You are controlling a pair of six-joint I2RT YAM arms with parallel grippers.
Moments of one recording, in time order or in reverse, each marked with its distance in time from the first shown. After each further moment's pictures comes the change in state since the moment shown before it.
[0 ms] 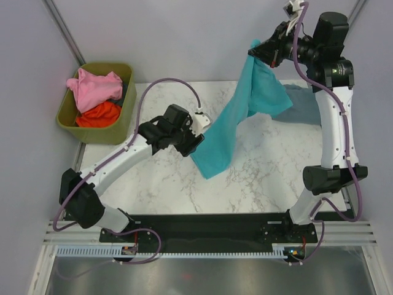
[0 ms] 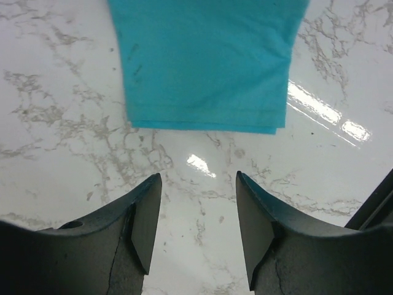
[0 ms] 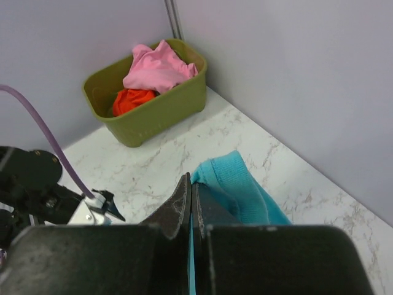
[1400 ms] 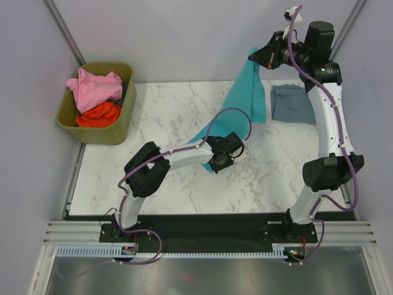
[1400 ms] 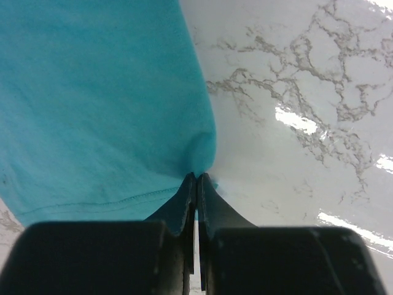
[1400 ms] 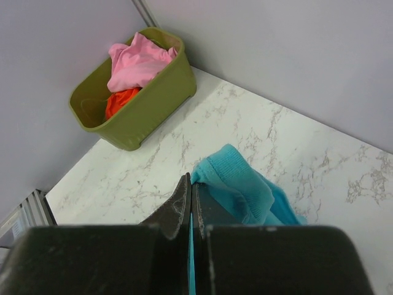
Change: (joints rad) left arm -0.318 0.639 0.268 0.002 -0.239 -0.050; right arm -0.027 0.033 -0.174 0.147 0.072 0.197
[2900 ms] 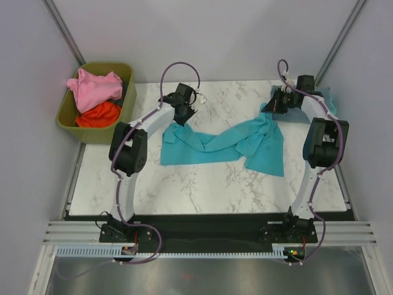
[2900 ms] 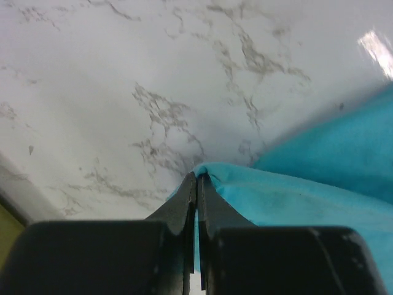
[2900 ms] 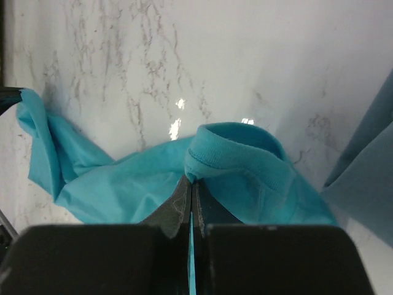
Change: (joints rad) left arm 0.526 0.030 0.180 0.052 0.032 0.196; right arm -0.212 0.324 -0.434 0.017 0.051 -0.182
